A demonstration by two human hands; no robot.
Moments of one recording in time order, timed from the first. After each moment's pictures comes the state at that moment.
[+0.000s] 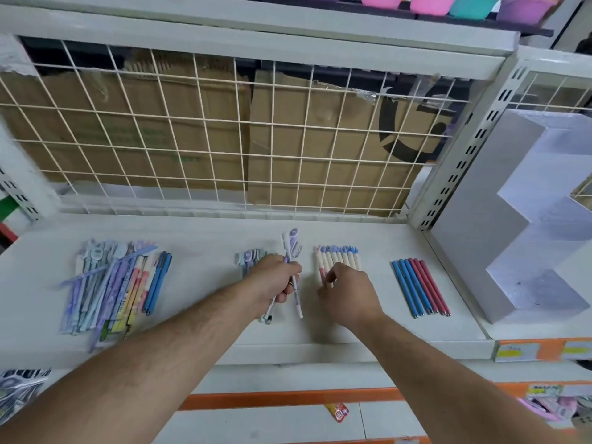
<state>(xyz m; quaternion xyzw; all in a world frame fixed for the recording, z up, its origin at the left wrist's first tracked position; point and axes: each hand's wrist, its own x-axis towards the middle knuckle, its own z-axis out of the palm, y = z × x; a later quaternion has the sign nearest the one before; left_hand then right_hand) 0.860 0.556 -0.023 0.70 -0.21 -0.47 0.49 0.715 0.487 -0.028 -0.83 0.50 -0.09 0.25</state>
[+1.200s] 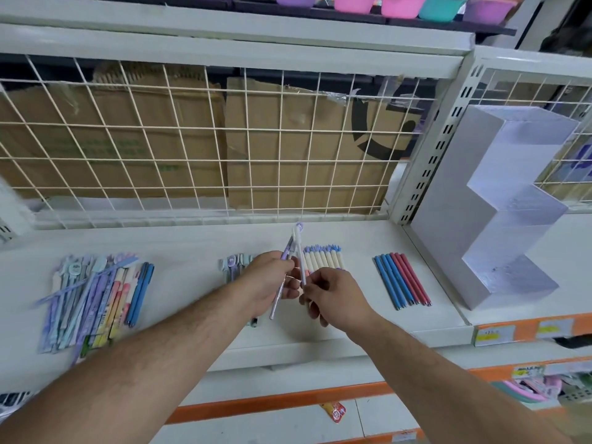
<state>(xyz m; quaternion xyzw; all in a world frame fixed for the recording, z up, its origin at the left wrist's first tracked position) 0.837 0.550 -0.001 0.63 -0.21 -0.52 0.54 0.695 0.503 -0.013 -0.69 0.43 -0.17 0.55</state>
